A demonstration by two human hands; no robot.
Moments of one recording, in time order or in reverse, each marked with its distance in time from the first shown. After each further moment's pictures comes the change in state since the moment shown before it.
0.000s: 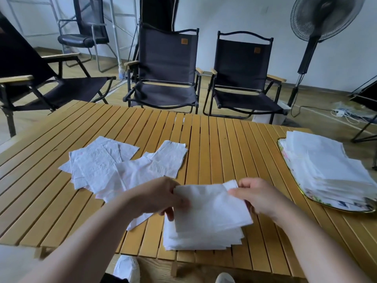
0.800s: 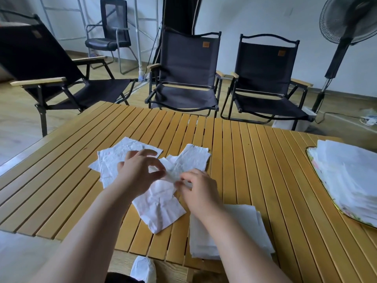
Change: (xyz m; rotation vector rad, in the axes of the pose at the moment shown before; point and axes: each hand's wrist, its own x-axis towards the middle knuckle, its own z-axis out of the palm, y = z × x) left_hand -0.010 -0.068 -0.069 0.397 0.702 -0.086; right_hand 0.048 -0.086 0.164 -0.255 0.209 -0.530
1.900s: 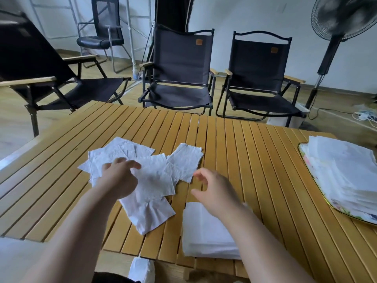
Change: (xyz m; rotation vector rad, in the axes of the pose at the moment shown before) left_hand 0.003 -0.021 0.005 0.049 -0.146 -0.273; right_hand -0.016 0.024 -0.049 -0.052 -0.121 0.173
